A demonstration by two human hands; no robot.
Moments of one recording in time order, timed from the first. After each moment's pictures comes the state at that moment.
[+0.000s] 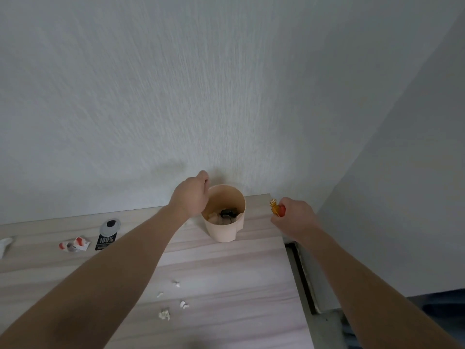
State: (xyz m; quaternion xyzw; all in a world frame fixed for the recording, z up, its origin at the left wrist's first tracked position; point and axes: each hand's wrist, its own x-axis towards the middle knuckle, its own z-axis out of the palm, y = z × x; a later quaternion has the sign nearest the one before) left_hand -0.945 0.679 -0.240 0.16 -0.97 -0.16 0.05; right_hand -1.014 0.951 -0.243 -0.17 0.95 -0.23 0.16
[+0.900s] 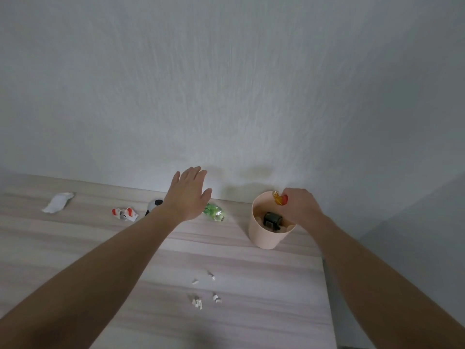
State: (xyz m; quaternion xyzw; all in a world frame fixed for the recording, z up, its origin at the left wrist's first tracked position) left_hand -0.828 0.567 -0.232 0.23 -0.97 -0.11 0.05; right_hand -1.020 0.798 -0.236 -0.31 0.94 -0.04 0.12
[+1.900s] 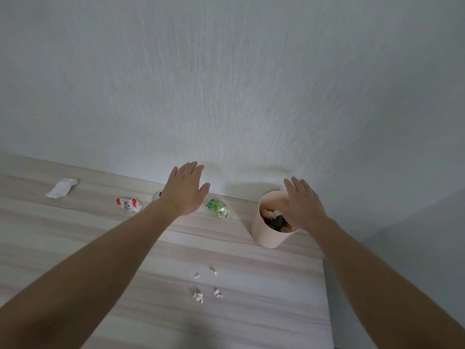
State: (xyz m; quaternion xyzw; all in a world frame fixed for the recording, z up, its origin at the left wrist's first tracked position) left_hand -0.806 0.548 -0.238 0.25 -0.96 -0.13 0.07; right_hand -1.003 0.795 -0.234 -0.39 0.92 0.01 0.07
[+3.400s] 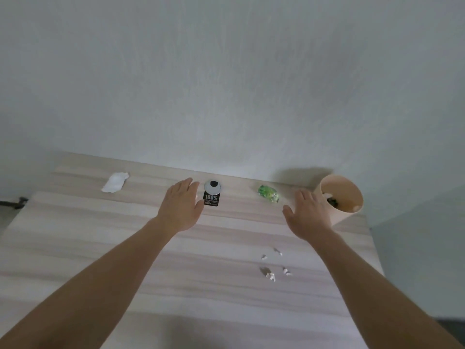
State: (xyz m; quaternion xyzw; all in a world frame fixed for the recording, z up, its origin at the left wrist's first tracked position) left_hand -0.627 0.412 -0.300 0.23 -0.96 -0.13 0.04; right_hand -0.808 0.684 -0.245 -0.30 0.95 -0.04 0.08
